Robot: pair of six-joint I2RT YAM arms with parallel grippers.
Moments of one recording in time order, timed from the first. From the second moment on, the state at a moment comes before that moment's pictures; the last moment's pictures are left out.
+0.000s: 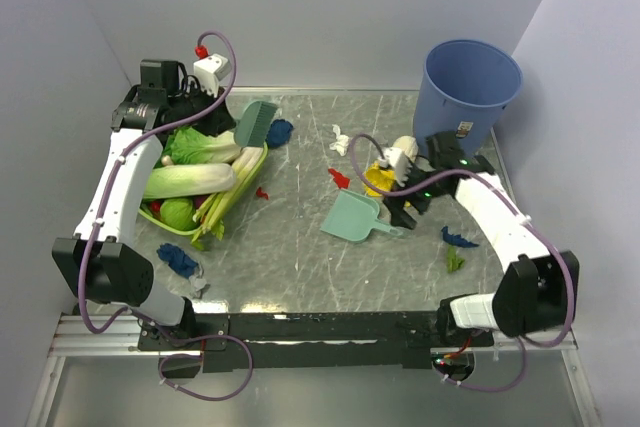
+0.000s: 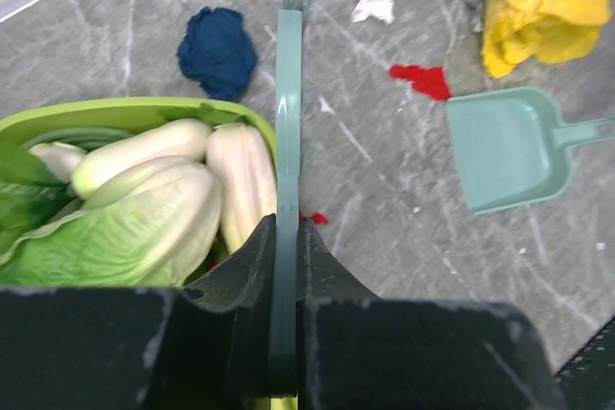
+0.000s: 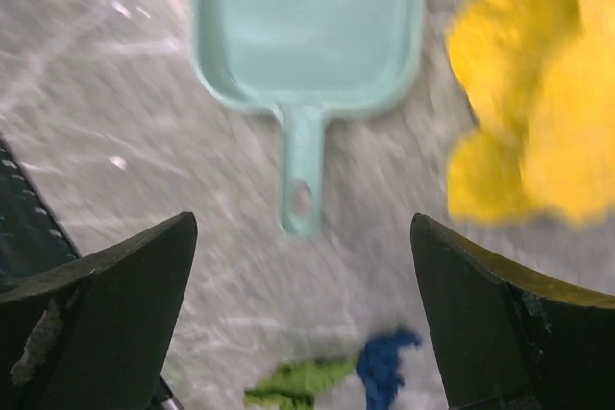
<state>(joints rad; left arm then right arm) -0.09 1.50 1.62 -0.76 0.52 0.23 0.24 1.36 1.12 -0.92 -0.52 -0.77</state>
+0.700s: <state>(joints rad) -0.09 1.46 1.63 -0.79 0.50 0.27 0.06 1.33 0.69 -0.69 -0.62 -1.22</state>
